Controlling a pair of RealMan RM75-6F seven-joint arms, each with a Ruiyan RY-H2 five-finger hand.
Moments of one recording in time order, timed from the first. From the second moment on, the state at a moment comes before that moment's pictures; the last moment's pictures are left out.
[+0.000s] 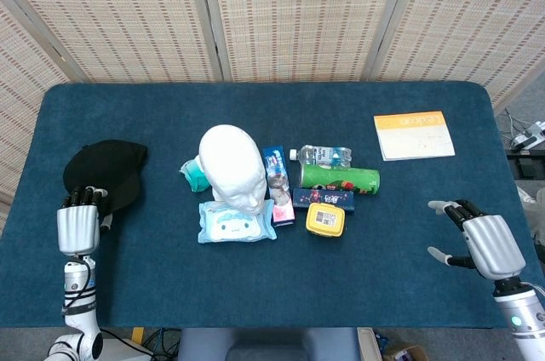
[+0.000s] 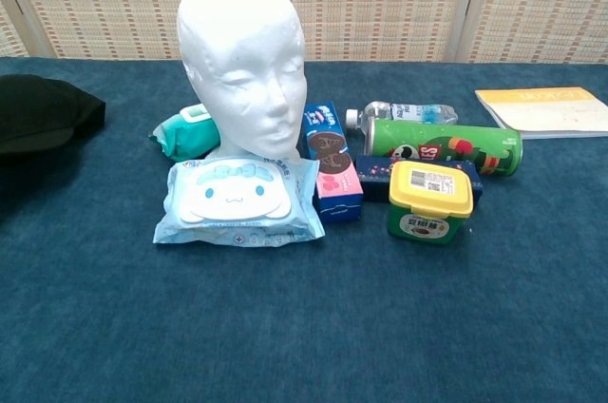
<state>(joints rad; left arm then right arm) -0.35 -1.96 -0.22 -0.50 1.39 1.56 0.08 0.16 -1.04 0.03 -1.67 -1.61 1.44 0.07</state>
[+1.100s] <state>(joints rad) -0.37 -1.99 -0.24 -0.41 1.34 1.50 -0.01 0.17 -1.04 0.03 -1.67 -1.61 1.44 0.07</state>
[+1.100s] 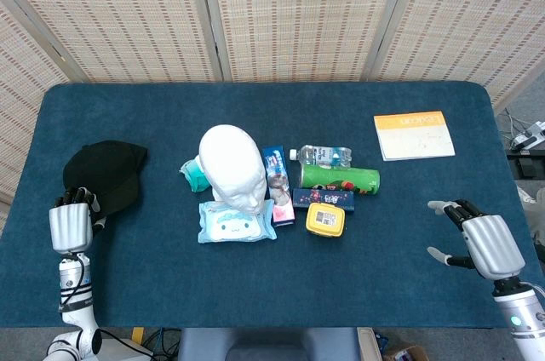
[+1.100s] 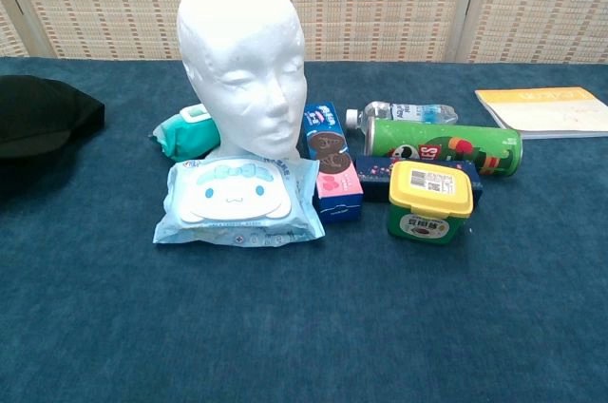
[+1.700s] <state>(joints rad) -0.37 -1.99 -0.23 -0.39 1.34 1.49 -0.04 0.17 -1.04 0.03 -1.67 -1.61 1.44 0.07</state>
